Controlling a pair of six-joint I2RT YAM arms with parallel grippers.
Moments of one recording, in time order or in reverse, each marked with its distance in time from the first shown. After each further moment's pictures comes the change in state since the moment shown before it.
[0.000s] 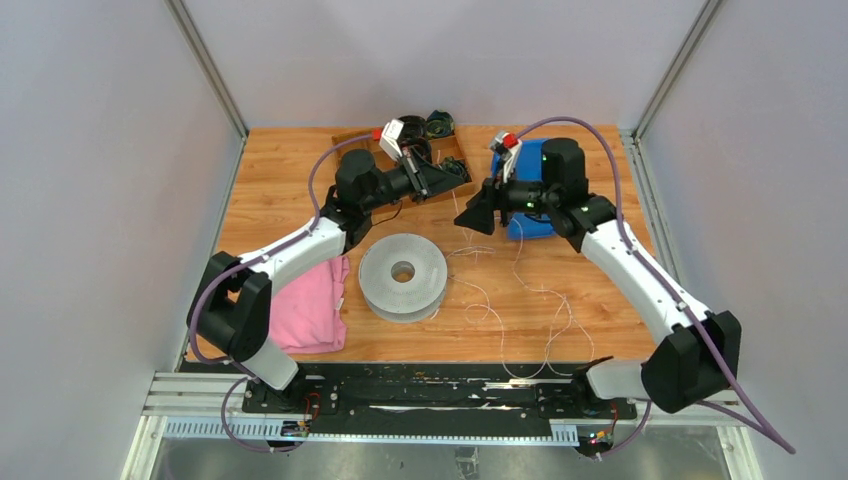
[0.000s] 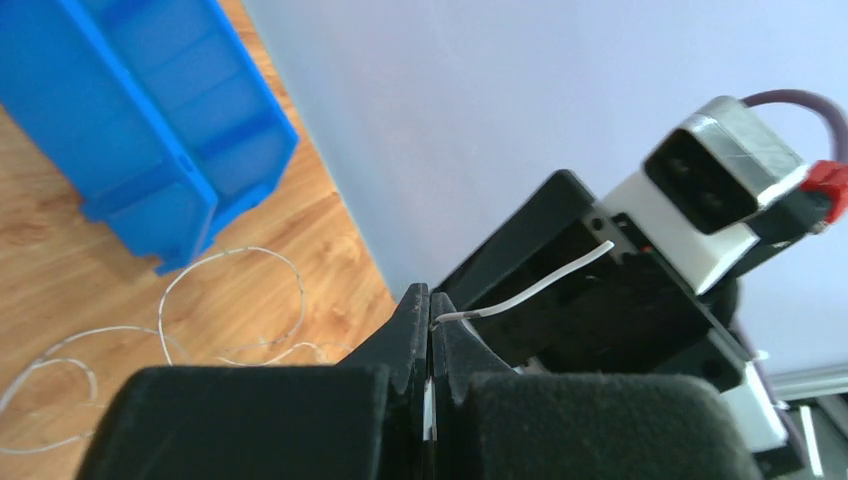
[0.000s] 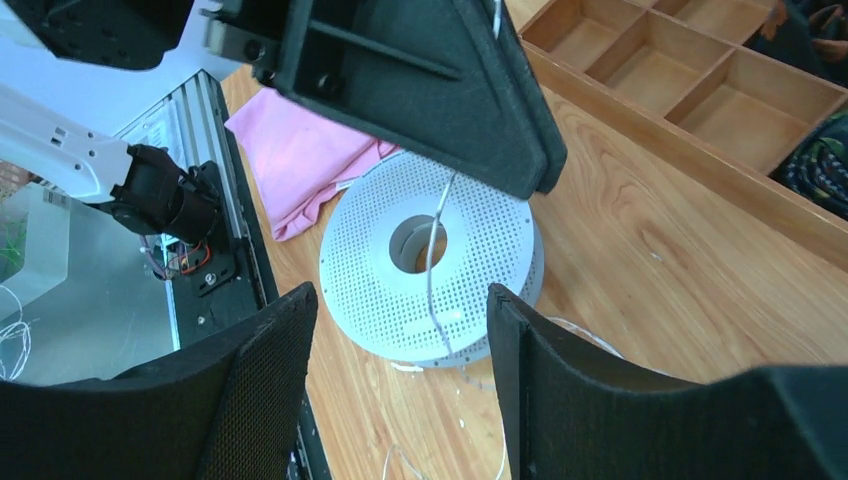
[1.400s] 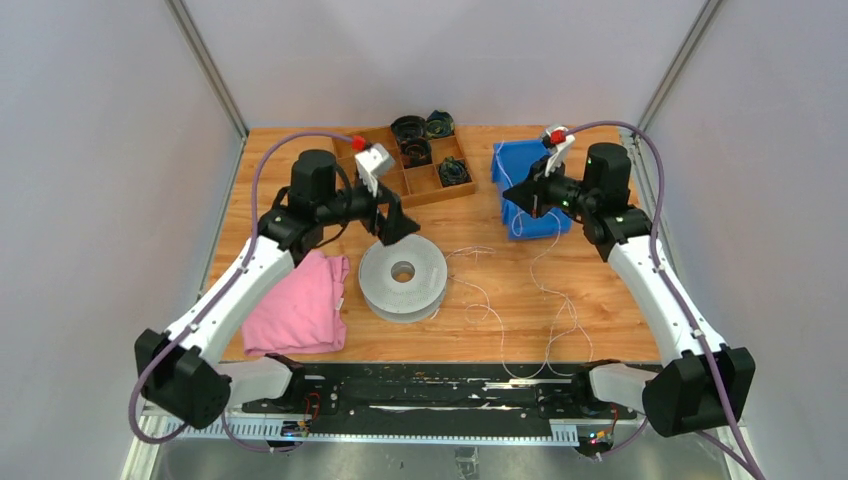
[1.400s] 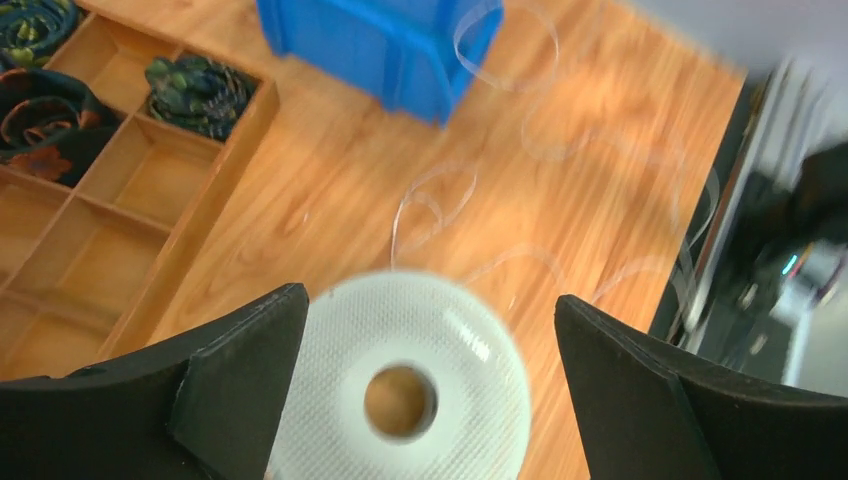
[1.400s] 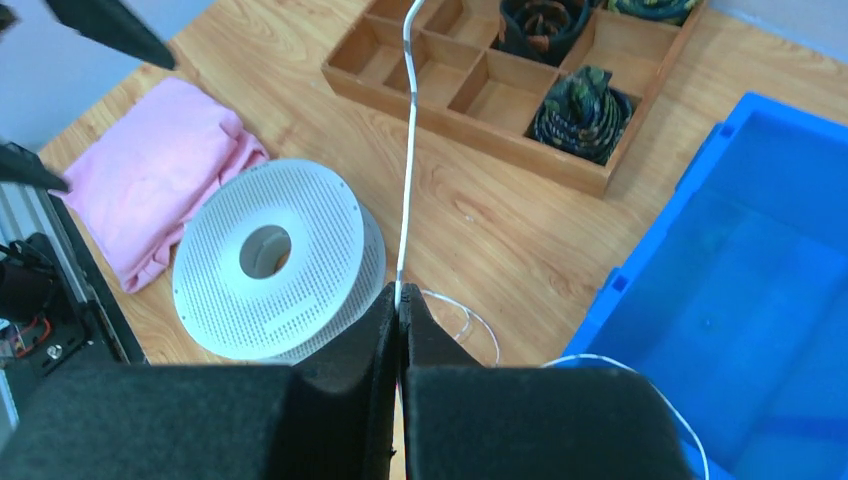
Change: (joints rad) left arm 0.122 -0.324 0.022 -0.698 0.069 0.977; right arm -0.179 -0.109 -0.087 0.068 0.149 -0.039
